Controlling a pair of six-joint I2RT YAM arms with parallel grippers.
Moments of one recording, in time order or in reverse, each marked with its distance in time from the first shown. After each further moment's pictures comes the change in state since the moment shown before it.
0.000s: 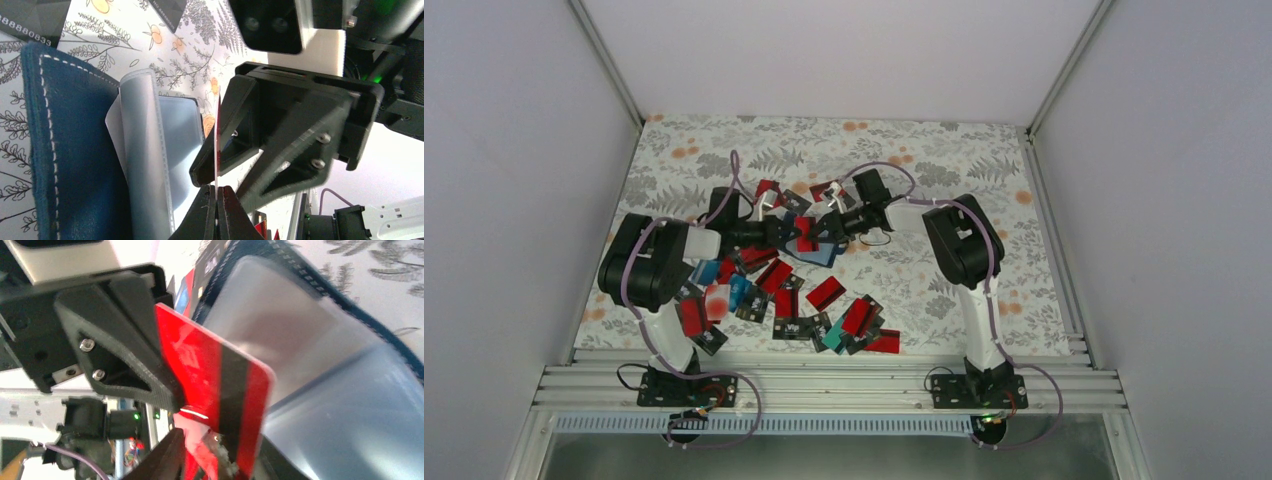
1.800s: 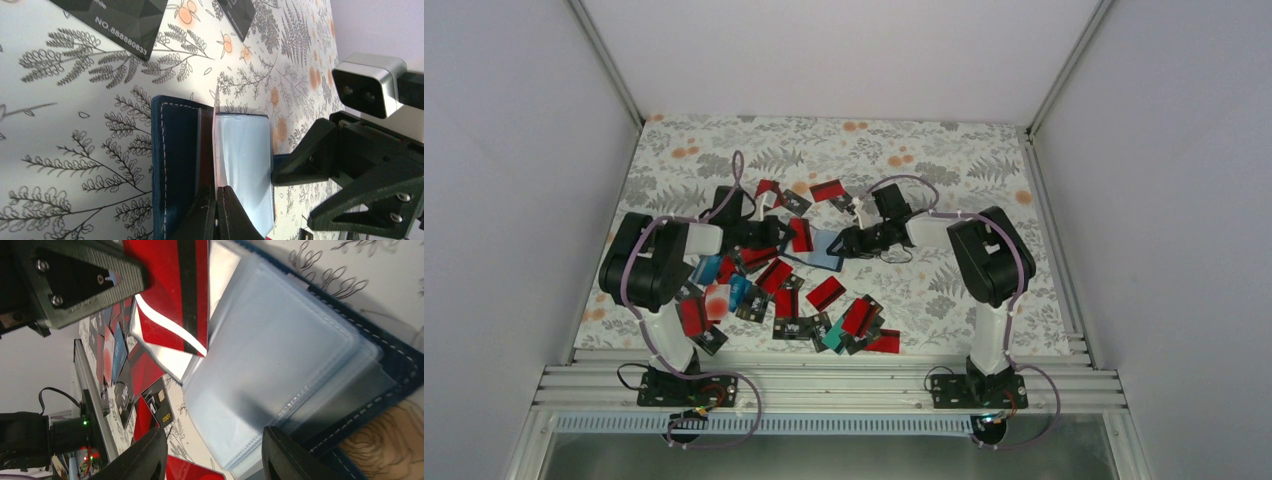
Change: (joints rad) left arm -0.017 0.000 0.050 -0.185 -0.194 0.085; right arm -0.034 -0.230 -0.288 -0.045 0.262 -0.019
